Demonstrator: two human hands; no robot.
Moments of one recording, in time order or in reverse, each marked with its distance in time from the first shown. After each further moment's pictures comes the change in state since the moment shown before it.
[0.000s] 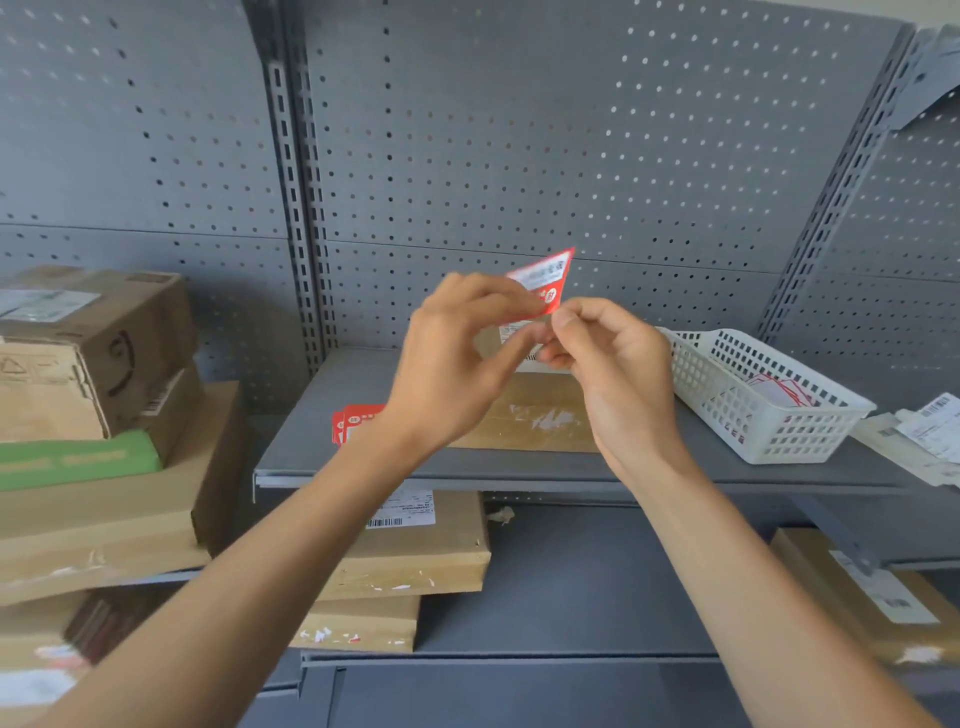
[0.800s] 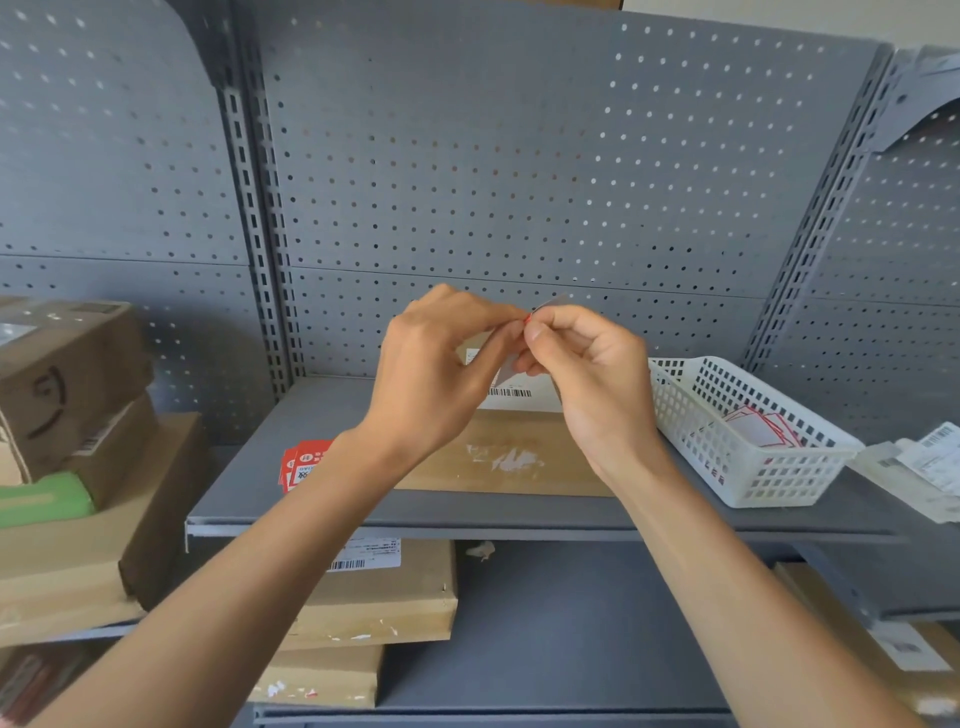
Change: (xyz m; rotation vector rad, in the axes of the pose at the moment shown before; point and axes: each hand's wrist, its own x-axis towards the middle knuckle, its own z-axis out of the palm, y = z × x) left_hand 0.030 0.001 0.037 0.061 0.077 0.059; right_hand 0.040 0.001 -0.026 0.001 -0.089 -0.048
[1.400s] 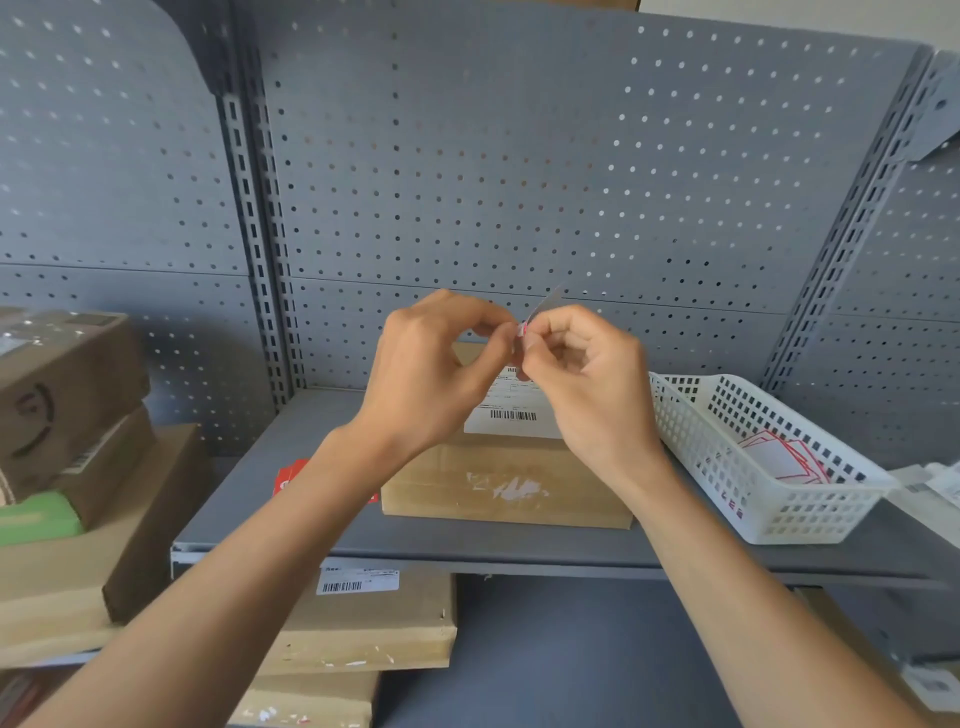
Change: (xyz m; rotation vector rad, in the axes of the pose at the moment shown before) left_hand 0.021 -0.017 0.006 0.052 -0.040 -0.092; right_hand 0.025 0.012 -0.003 -0.272 0.003 -0.089
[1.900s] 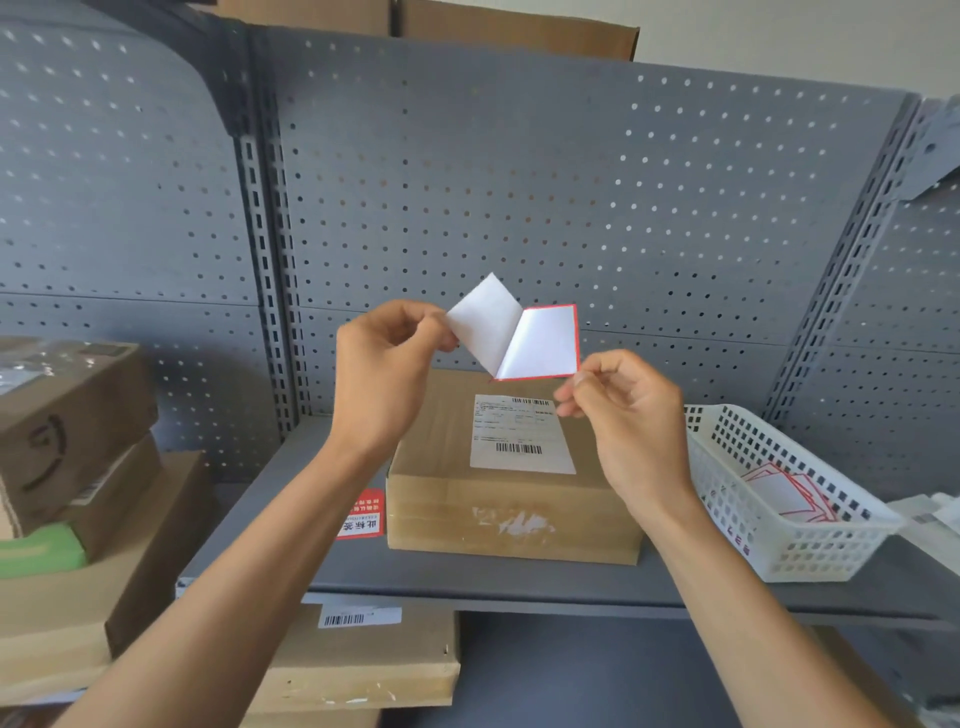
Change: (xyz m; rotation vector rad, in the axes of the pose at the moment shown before) left_hand 0.020 -0.012 -0.021 -0.409 0.163 -0.561; right_hand 0.004 0.013 -0.018 0.051 0.117 0.129
